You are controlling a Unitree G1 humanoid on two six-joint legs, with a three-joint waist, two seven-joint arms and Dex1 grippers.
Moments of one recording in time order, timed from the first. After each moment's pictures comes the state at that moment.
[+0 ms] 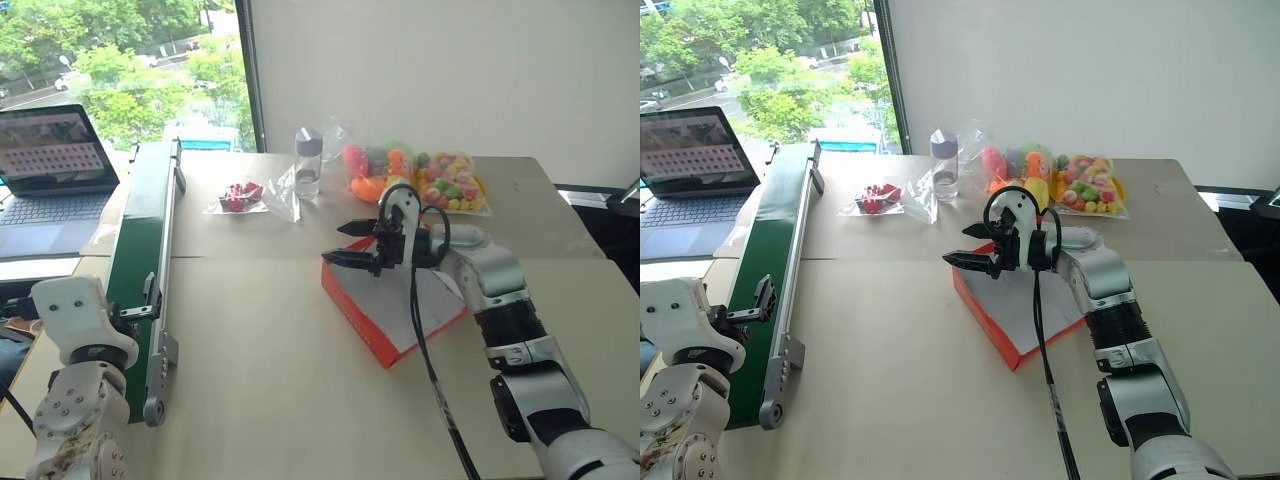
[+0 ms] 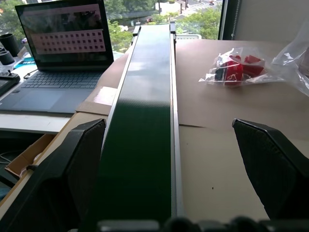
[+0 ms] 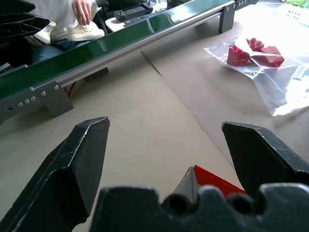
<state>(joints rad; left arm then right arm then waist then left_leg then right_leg) 0.11 0.17 0.53 -0.95 -0.19 0.92 -0.08 -0.77 -0.42 0.15 0.22 0.37 0.53 1.02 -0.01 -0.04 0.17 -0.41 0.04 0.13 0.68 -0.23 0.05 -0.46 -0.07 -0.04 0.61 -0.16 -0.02</state>
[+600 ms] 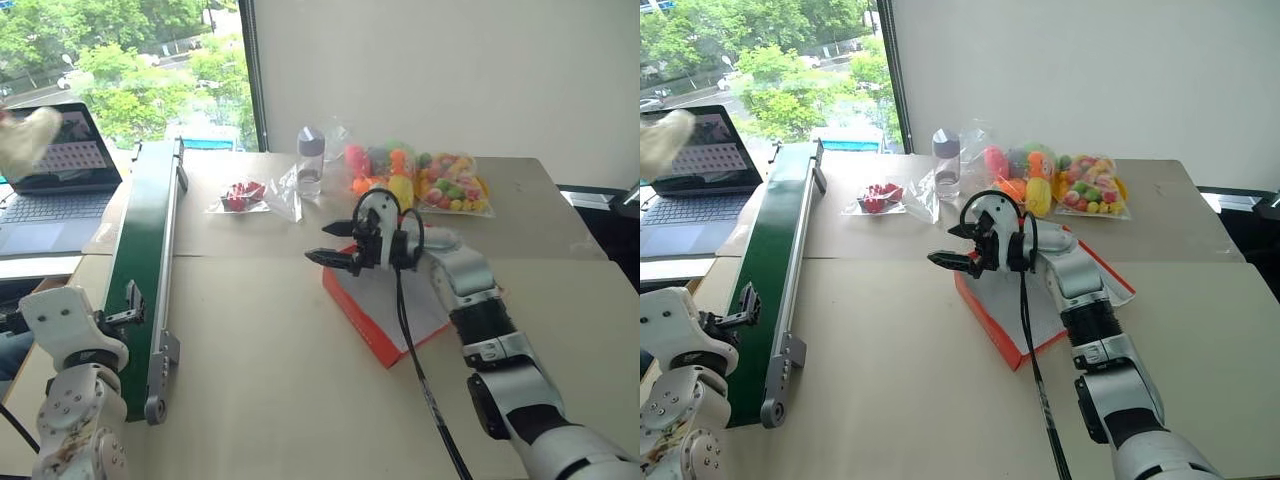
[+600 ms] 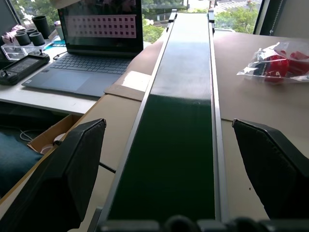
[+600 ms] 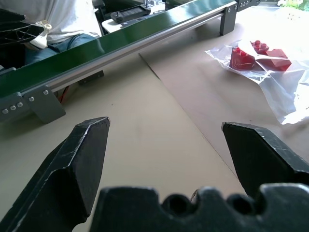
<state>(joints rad) 0.11 0.16 0.55 -0.77 -0.17 0.76 -0.01 -0.82 -0.29 0.16 0.33 0.28 0.43 0.98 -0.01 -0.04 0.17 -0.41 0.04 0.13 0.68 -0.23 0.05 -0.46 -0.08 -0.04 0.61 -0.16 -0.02</state>
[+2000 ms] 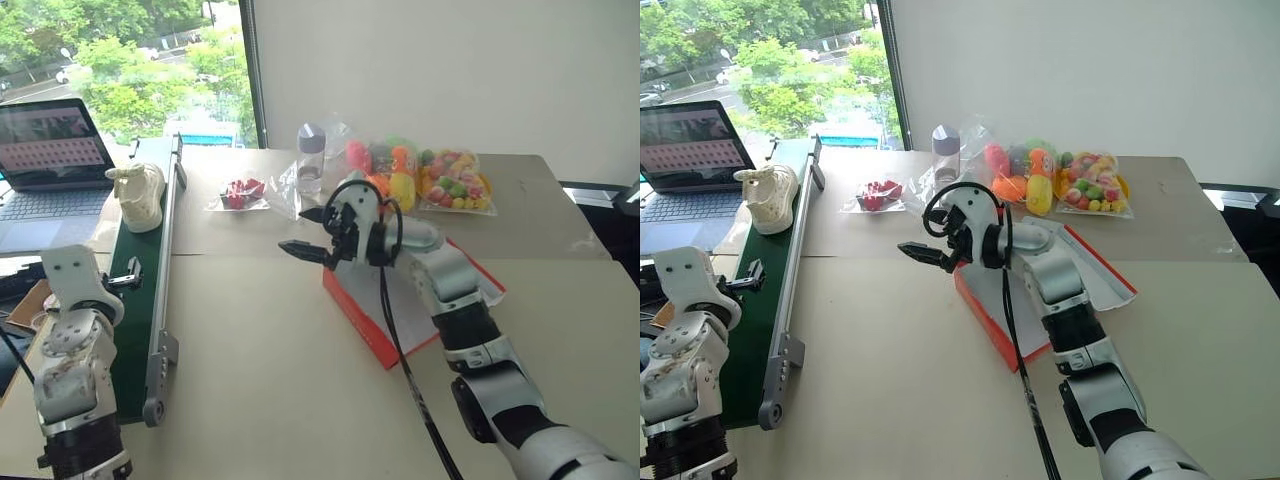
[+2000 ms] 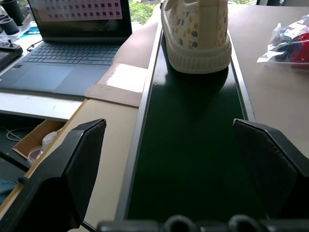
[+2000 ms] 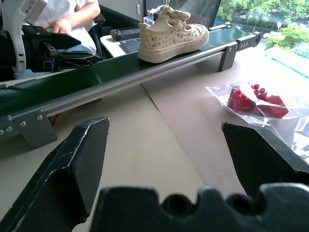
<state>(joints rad) -0.19 0.39 0.53 -0.20 -0.21 0.66 -0.10 -0.79 -0.23 0.20 0.14 0.25 0.47 0.84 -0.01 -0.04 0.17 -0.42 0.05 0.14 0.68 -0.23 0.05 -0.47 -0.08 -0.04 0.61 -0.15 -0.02</state>
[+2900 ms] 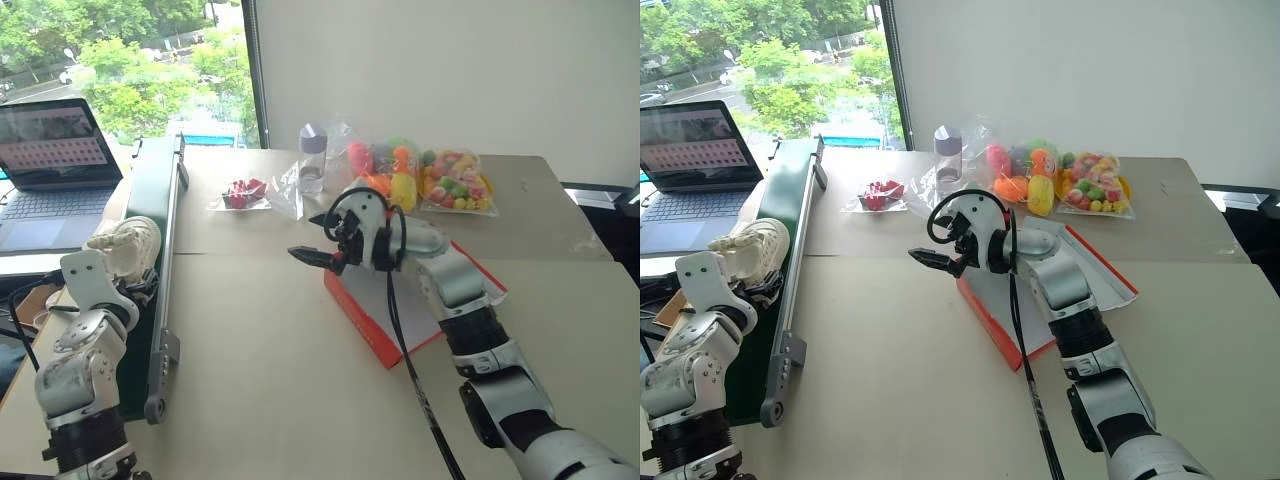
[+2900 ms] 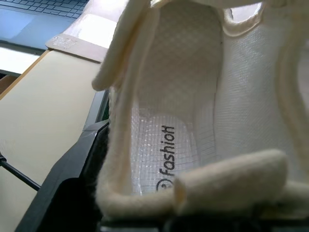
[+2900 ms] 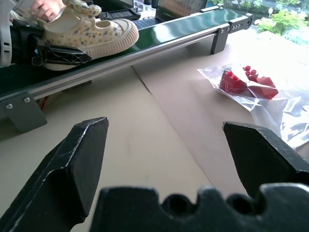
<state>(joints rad) -0.22 0.37 0.57 -0.19 -0.35 0.84 -0.08 -0.77 -0.27 0.22 0.13 0.22 0.49 0.80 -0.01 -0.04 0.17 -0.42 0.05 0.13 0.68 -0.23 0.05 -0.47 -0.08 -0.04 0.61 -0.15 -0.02</state>
